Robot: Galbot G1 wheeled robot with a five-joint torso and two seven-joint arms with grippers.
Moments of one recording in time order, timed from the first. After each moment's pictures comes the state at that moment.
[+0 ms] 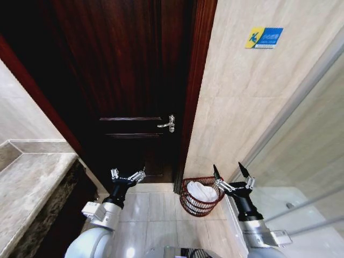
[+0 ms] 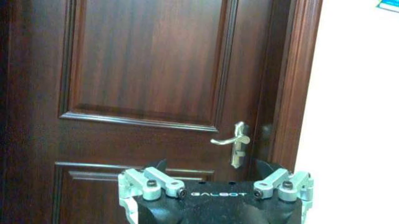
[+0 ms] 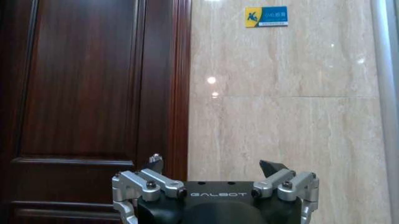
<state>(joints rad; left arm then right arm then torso) 1.81 -1.58 -0.61 -2.50 -0.16 0.18 0.18 -1.89 1.55 0.64 2.41 0.14 0.22 -0.21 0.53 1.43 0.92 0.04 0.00</state>
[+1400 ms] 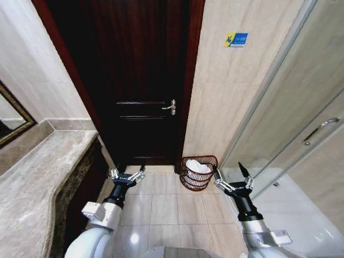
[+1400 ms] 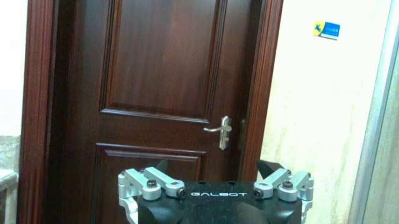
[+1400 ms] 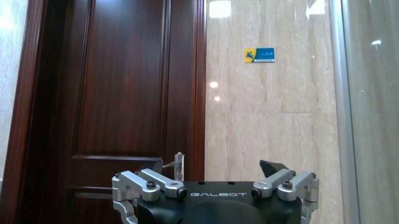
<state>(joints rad) 1.81 -1.58 -0.61 -2.50 -0.16 0.18 0.18 -1.89 1.55 0.64 2.41 0.14 0.22 -0.21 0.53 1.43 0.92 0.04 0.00</state>
